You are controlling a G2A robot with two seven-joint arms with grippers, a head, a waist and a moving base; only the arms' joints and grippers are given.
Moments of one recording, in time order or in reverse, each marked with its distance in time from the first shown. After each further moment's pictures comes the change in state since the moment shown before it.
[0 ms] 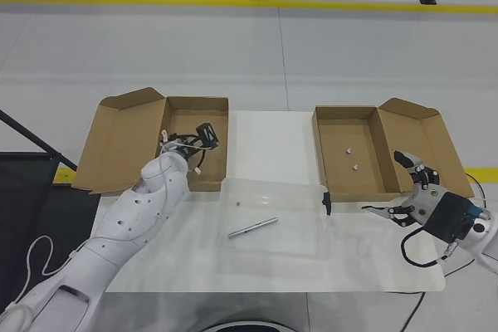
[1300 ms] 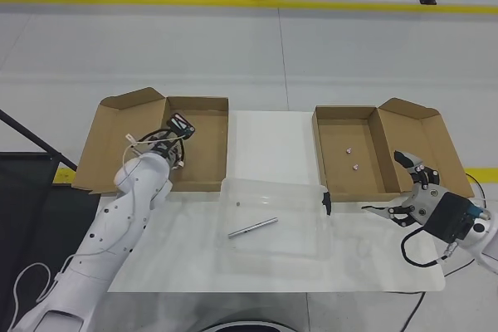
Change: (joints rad) left arm 0.177 -0.002 -0.302 -0.207 -0.198 0.035 -0.105; right arm 0.000 0.000 0.000 0.000 0.000 0.000 0.000
